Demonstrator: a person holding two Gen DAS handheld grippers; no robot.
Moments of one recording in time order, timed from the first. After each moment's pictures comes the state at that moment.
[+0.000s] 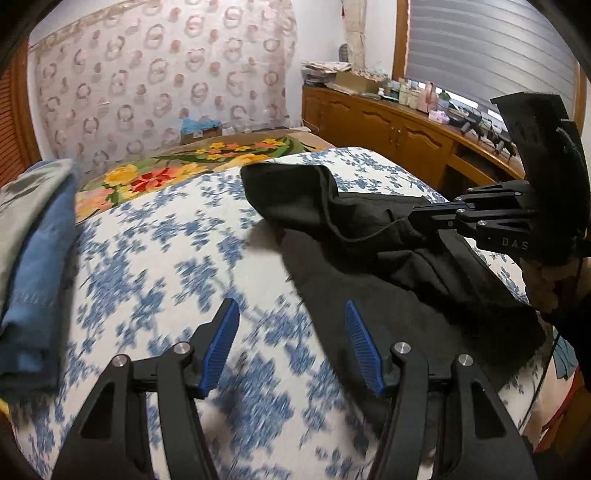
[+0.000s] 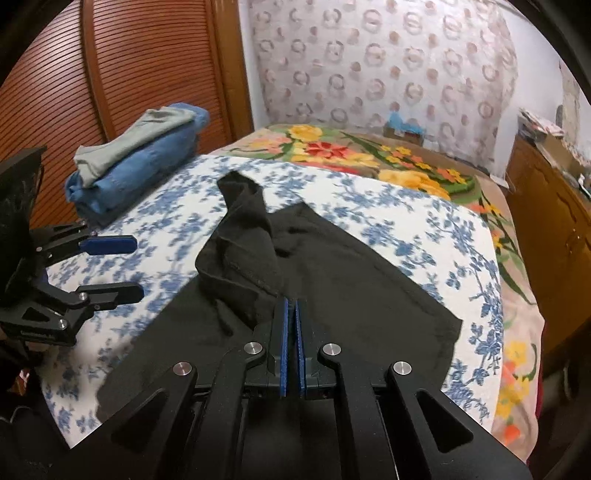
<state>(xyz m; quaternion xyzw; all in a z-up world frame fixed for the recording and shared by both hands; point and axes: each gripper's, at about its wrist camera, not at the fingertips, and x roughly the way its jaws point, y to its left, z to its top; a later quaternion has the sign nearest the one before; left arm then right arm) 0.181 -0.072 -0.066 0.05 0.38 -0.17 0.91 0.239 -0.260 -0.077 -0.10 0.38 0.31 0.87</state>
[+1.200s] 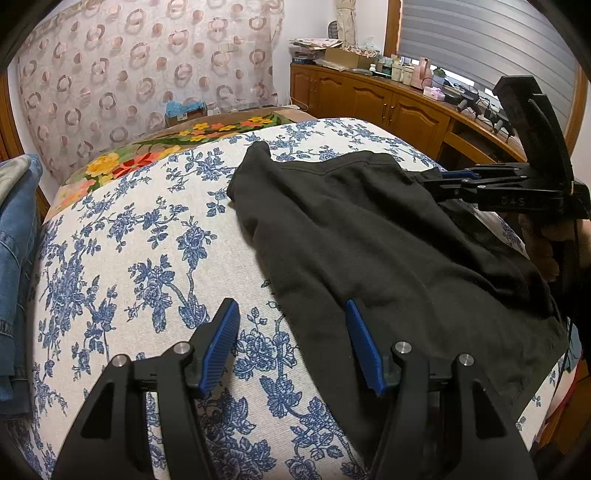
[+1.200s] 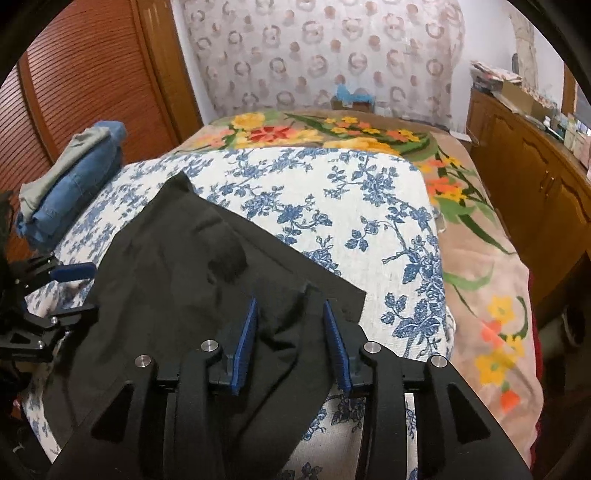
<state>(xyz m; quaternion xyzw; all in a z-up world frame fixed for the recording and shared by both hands) 0.206 -0.092 -0.087 0.06 0.42 -0.19 0.89 0.286 -0.329 -0.103 -0.05 0.42 0.23 0.87</state>
